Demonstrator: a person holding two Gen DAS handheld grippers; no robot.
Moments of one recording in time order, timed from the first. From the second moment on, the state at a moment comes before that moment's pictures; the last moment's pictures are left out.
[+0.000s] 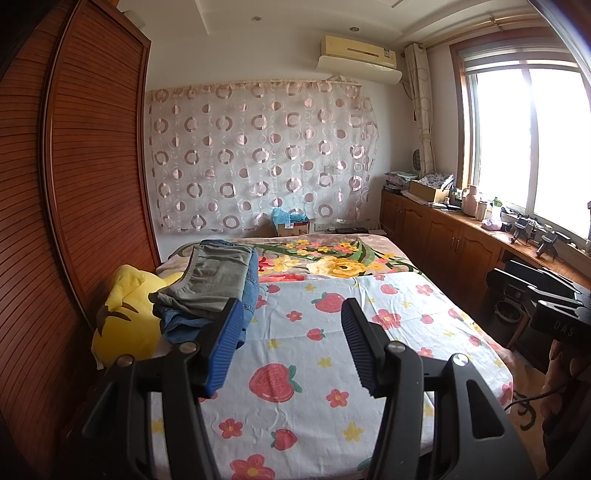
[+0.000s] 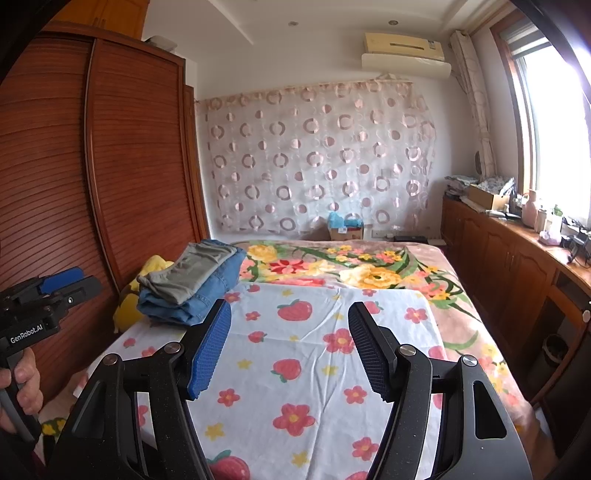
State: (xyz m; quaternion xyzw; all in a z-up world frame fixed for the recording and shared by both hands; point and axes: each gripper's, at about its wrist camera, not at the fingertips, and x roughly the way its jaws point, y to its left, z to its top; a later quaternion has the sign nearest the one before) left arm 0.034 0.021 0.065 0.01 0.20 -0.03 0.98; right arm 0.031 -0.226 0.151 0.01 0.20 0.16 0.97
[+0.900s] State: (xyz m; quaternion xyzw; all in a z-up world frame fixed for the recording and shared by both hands) left arm 0.033 0.023 0.065 0.00 0.20 -0.03 0.98; right arm 0.031 -0.225 0.151 0.01 0.20 0.16 0.97
